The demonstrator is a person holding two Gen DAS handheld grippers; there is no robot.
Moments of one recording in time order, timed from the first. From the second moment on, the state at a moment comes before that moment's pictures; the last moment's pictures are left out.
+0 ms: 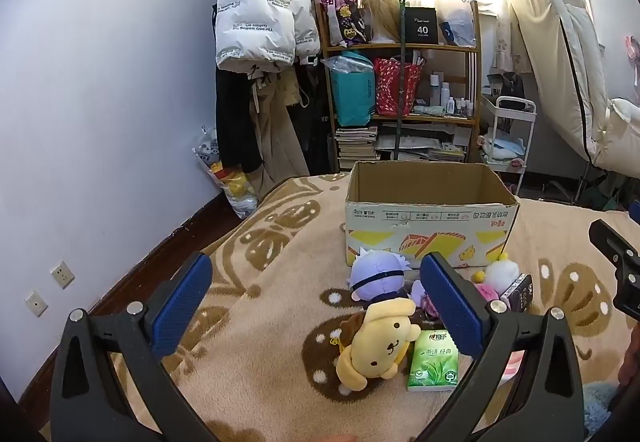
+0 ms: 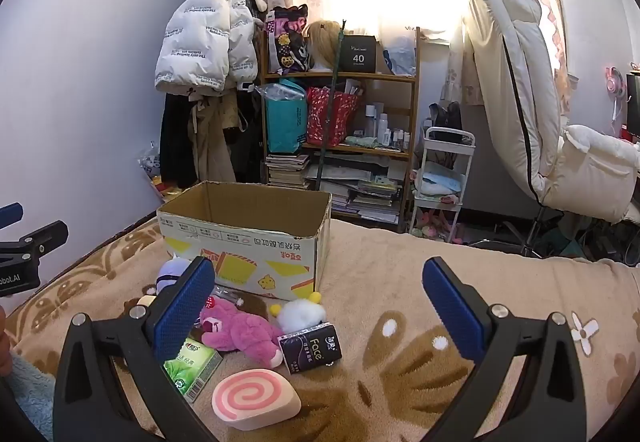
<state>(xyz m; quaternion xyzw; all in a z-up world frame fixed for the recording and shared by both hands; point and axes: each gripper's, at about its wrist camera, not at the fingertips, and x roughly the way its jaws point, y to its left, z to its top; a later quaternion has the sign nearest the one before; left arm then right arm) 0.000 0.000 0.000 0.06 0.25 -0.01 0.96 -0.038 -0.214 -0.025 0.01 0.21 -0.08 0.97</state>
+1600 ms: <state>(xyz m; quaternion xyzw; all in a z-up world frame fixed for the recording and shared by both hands) 0.002 0.002 -0.007 0.07 0.26 -0.01 0.96 -0.038 -0.214 -0.025 0.01 0.21 -0.08 0.97</state>
